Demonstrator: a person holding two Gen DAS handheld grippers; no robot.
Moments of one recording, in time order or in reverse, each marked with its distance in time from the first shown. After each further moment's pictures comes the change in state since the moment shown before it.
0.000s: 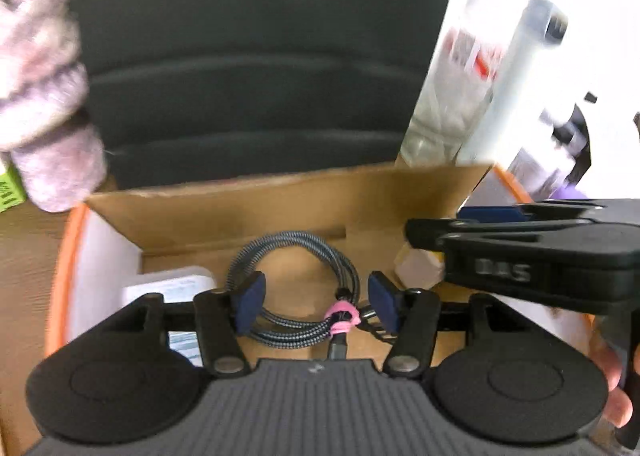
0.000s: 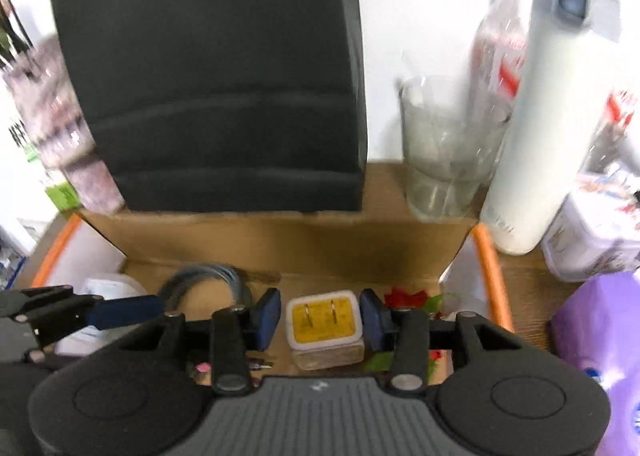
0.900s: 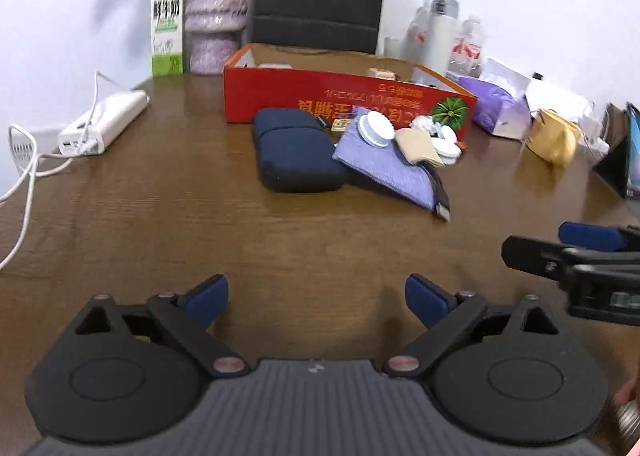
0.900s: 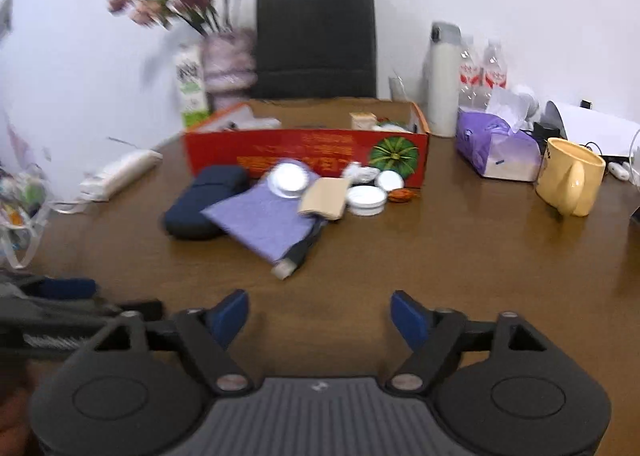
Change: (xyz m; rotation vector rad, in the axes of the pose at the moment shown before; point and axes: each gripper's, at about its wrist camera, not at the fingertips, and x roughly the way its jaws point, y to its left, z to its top) left arm -0.214 -0.058 -0.372 -0.079 -0.231 0.145; right arm -0.257 0.032 -0.364 -0.100 -0.261 0.047
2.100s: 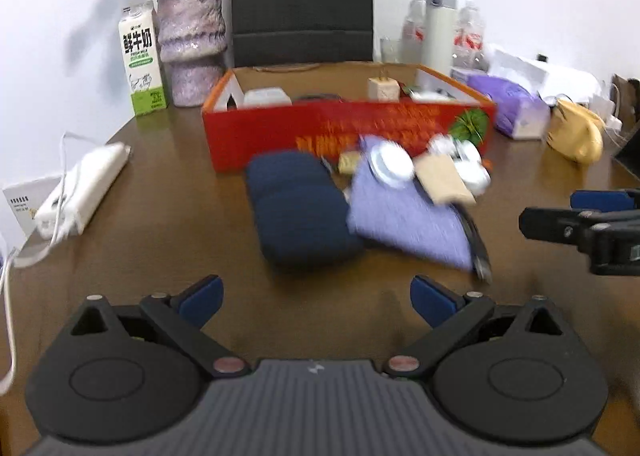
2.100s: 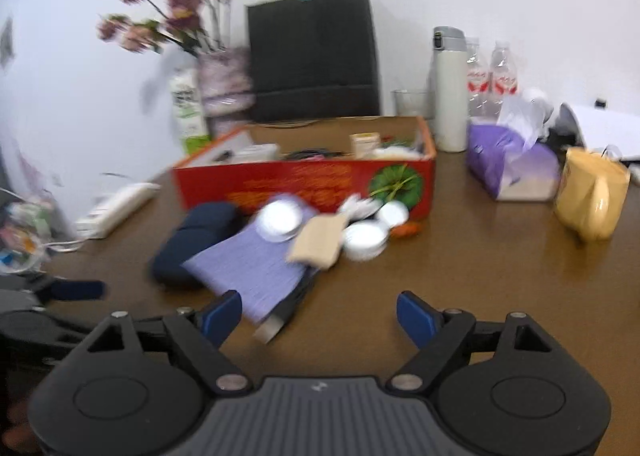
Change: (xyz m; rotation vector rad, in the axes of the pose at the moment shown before) left arm 0.053 0.002 0.068 0.105 0.004 0.024; right arm 0.052 -0.024 0.045 0.022 -0.005 0.001
